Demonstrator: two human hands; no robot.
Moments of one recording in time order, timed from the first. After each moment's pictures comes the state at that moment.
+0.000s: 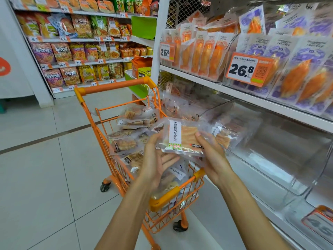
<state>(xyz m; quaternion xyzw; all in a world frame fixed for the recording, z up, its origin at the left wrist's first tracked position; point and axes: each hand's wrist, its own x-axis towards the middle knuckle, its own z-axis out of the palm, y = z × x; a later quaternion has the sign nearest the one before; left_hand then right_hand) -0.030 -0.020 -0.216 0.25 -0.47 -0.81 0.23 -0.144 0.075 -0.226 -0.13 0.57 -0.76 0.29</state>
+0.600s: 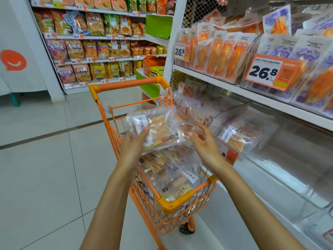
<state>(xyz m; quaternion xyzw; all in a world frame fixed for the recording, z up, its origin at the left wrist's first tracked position) 0.009 -0.083 -0.207 0.34 -0.57 -0.67 0.33 -0.140 0.036 -0.220 -0.33 0.74 -0.55 0.19</state>
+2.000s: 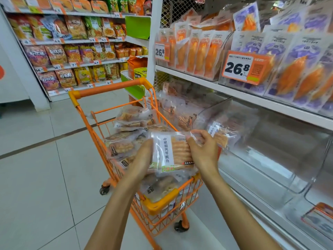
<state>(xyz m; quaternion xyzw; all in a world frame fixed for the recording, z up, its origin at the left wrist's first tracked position) -0.027 -0.043 -0.214 0.33 -0.62 -0.69 0.18 -0.138 0.054 -0.229 -0.19 0.75 -0.63 0.01</state>
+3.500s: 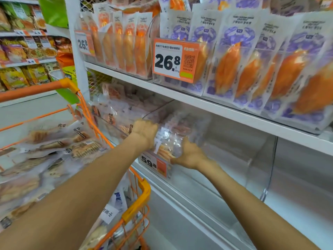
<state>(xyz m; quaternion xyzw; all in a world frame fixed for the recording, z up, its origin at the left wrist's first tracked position) -0.284 -0.036 -0.229 0.10 -0.98 0.20 0.00 -0.312 0.122 -0.259 -0.23 0.94 -0.20 0.15</state>
